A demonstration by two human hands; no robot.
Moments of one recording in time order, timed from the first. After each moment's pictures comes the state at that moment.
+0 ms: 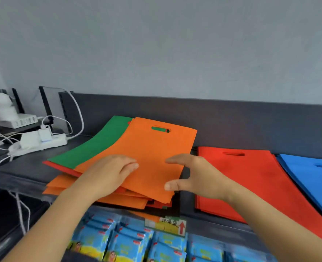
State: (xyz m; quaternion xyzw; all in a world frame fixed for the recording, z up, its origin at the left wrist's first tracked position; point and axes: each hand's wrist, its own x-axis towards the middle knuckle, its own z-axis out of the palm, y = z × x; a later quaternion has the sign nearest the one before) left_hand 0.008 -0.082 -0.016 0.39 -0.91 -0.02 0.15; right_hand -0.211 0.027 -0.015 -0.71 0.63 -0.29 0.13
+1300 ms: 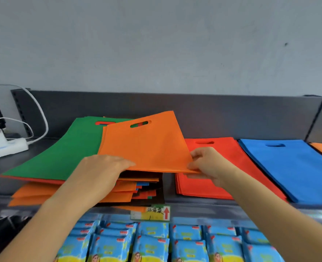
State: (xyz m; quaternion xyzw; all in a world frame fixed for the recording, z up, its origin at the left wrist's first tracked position) left_hand 0.006 -0.060 -0.014 0.26 -0.94 0.13 0.20; right_hand -0.232 0.052 -0.021 -0.33 0.72 -0.51 0.33
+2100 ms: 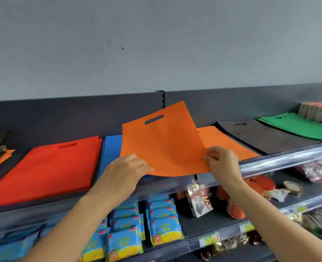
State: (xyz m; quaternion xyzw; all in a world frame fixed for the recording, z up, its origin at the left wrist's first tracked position) left_hand -0.359 0.252 -0.054 -0.04 -0.95 0.08 0.30; right_hand -0.527 0.459 -0.048 -0.23 0.83 -0.51 -0.06
